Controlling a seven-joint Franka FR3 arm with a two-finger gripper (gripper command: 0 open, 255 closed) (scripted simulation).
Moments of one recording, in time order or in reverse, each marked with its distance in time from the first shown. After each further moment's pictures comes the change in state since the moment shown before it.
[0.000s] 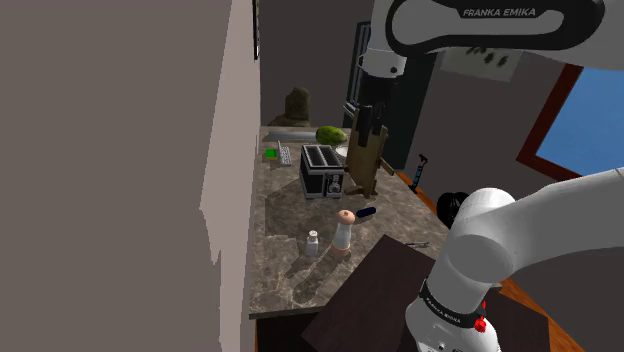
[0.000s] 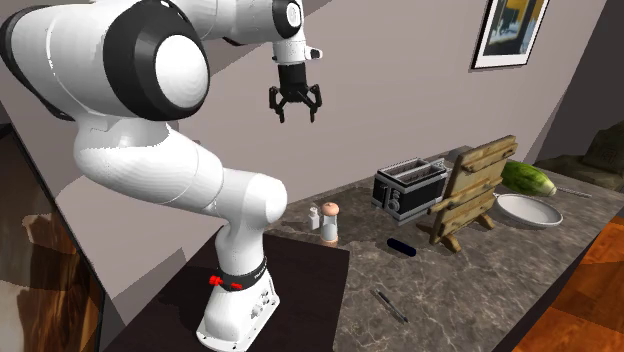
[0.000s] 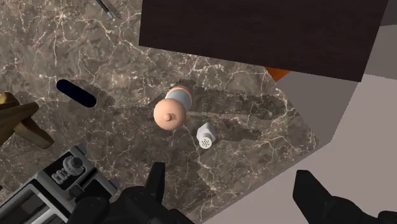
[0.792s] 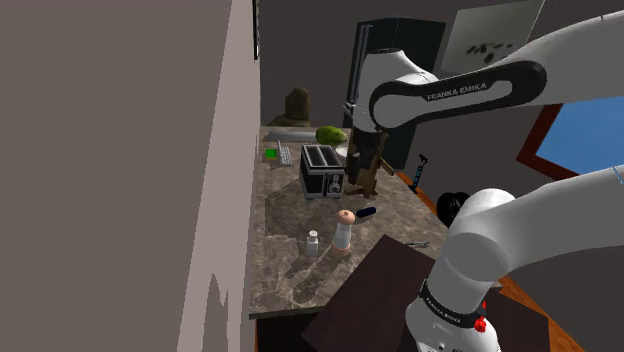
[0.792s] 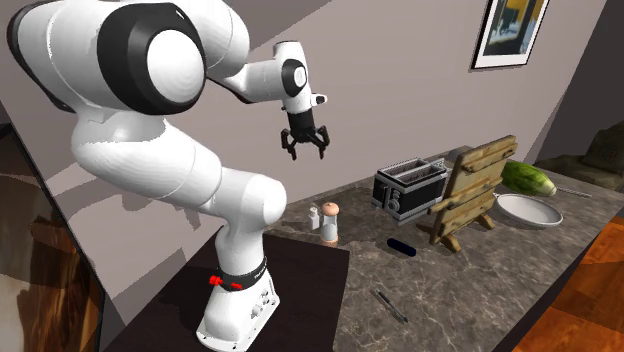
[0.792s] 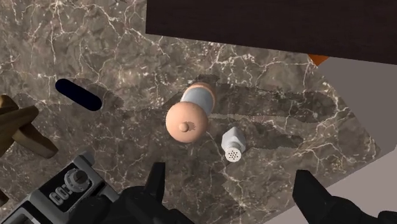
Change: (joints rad) arm -0.051 0.032 -0.016 -0.322 -0.101 0.404 0.061
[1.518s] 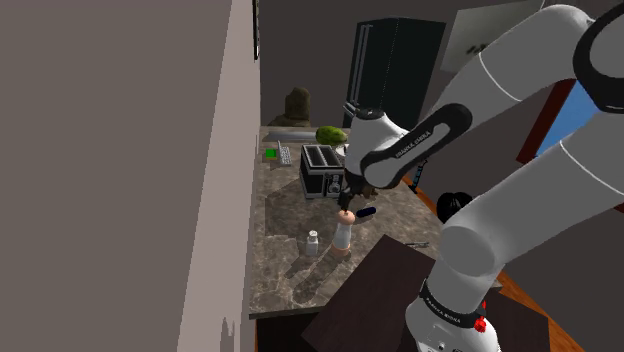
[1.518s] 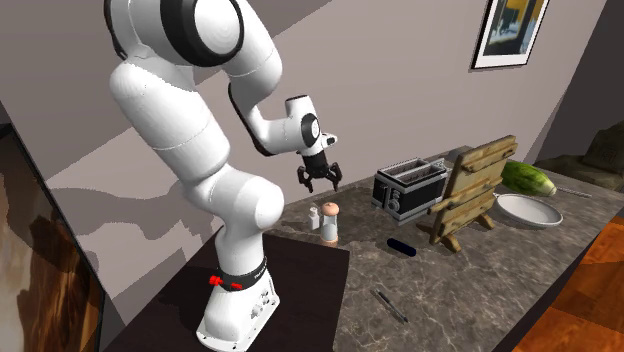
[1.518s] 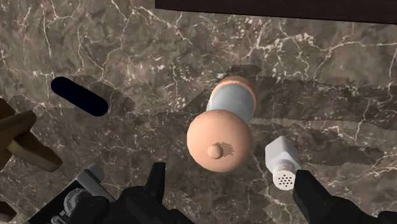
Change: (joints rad) arm -0.162 0.363 0.002 -0.155 -0.235 0.580 0.154
